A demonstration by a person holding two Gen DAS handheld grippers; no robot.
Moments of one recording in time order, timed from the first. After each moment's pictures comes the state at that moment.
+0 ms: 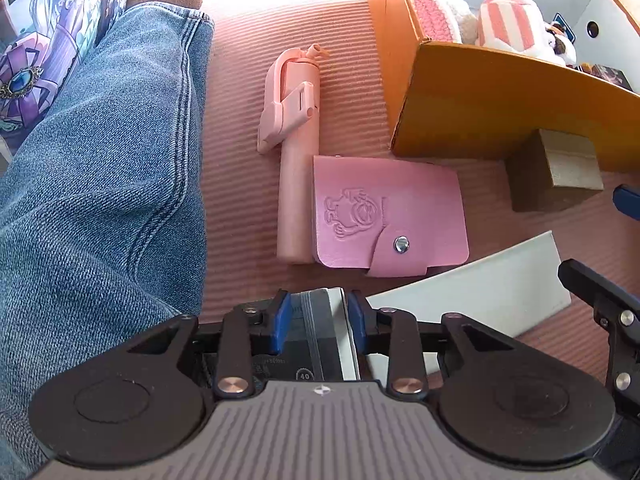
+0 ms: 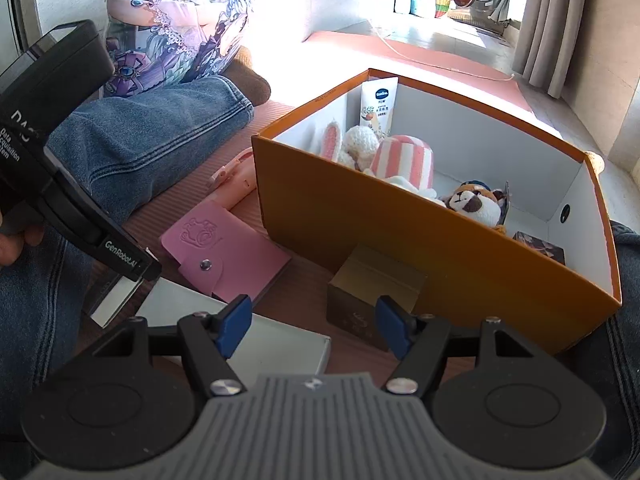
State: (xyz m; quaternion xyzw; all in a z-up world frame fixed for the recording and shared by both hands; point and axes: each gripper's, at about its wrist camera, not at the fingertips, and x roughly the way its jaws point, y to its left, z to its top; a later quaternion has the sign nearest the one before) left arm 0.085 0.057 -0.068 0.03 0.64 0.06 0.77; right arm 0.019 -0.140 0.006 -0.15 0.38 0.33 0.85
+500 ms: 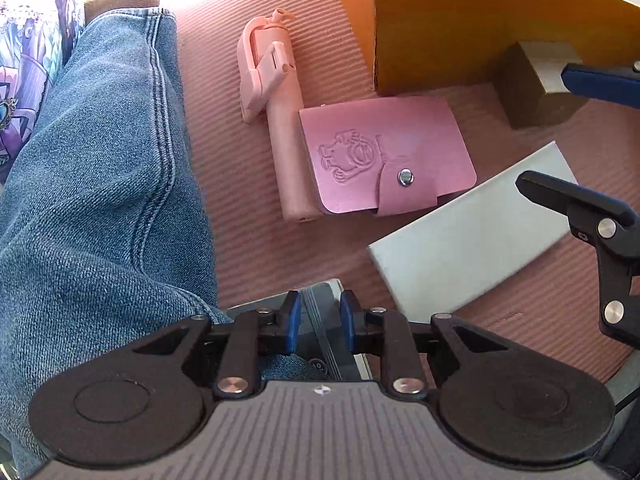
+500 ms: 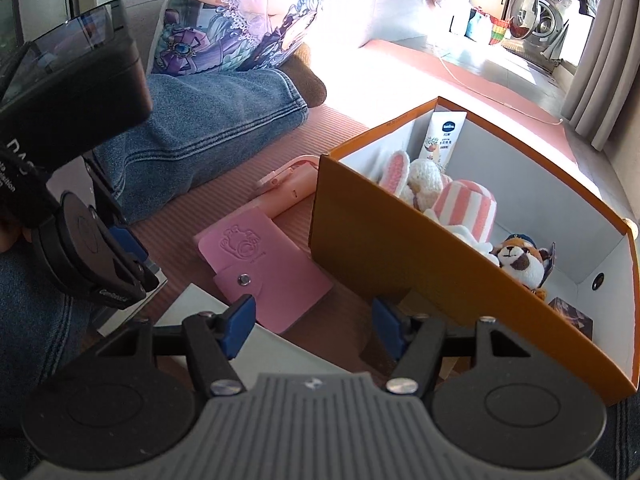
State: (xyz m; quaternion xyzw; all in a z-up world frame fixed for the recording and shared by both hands) left arm 0.063 0.067 -0.082 0.12 0.67 0.02 0.73; right arm 0.016 -0.099 0.008 -0.22 0.35 0.39 0.83
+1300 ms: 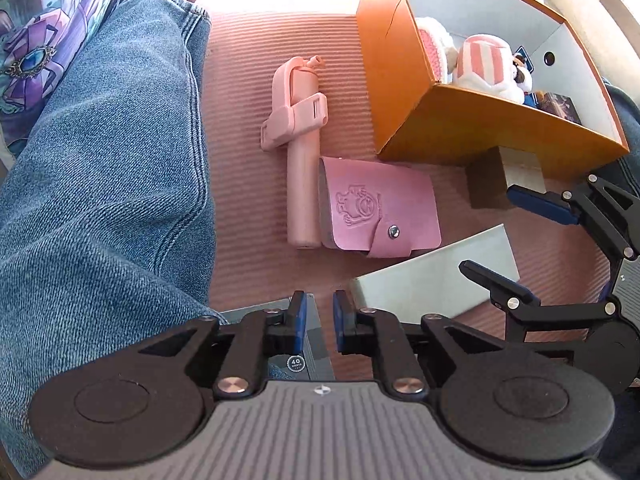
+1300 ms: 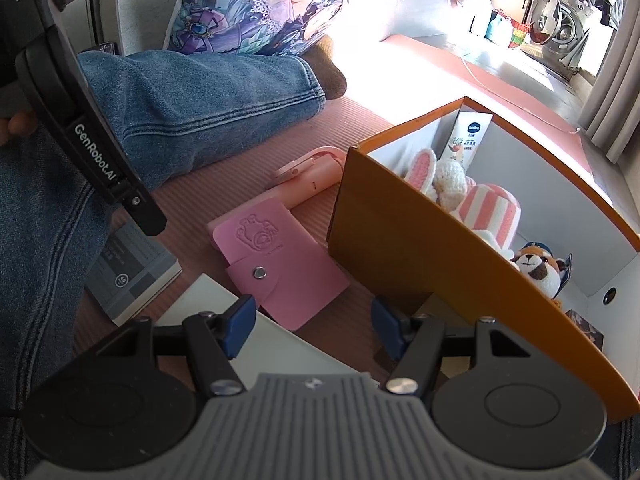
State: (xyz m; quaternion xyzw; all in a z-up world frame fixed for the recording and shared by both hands) left arm 0.083 0.121 -0.020 -0.05 0.66 -0.02 0.75; right arm 0.012 -0.088 0.003 -0.23 0.35 0.40 0.81
